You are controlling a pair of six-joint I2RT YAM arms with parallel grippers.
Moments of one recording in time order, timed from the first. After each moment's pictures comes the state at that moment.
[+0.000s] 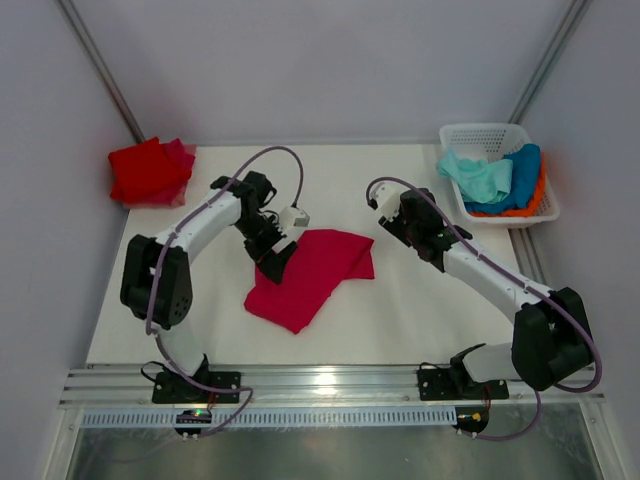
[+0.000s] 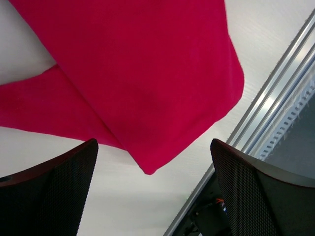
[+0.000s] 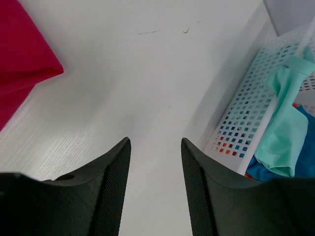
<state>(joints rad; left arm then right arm) -0.39 1.74 1.42 -1.15 0.52 0.61 0.42 1.35 0.89 -0.23 0.21 -0.60</state>
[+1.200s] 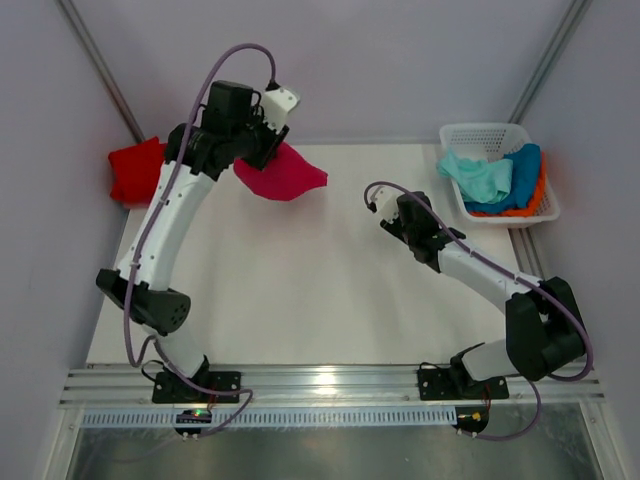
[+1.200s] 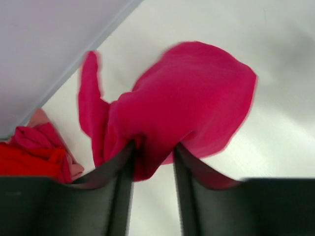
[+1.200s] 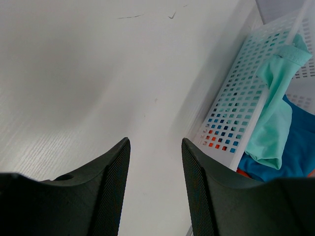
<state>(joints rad) -0.44 1.81 2.24 -1.05 0.03 0.37 0.42 1.41 0.85 -0.13 0.33 -0.66</state>
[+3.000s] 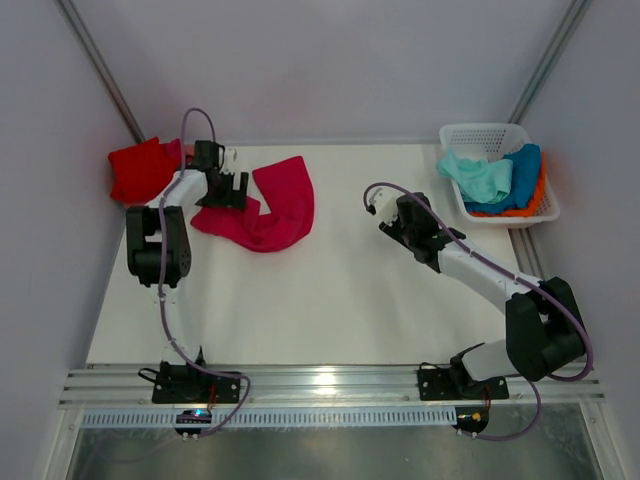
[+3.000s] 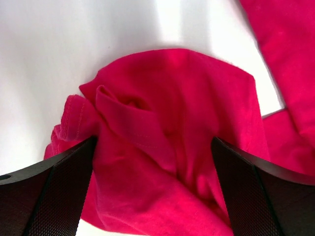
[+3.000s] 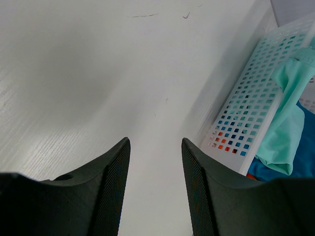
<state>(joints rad) -0.04 2.10 1.64 -0.57 0.07 0.07 0.42 1.41 0.85 -0.16 0.29 -0.65</state>
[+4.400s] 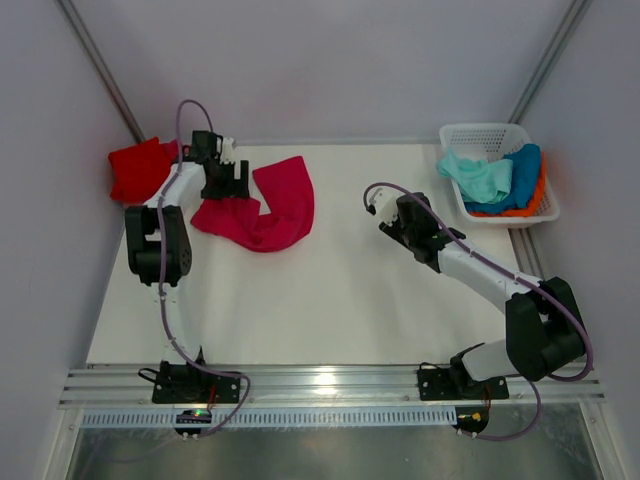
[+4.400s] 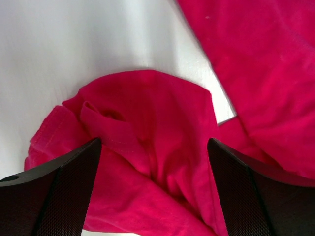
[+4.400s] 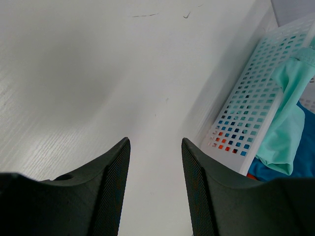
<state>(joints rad) -0.04 2.12 1.75 -0.63 0.18 0.00 0.42 1.41 0.85 -0.16 0.29 -0.65</state>
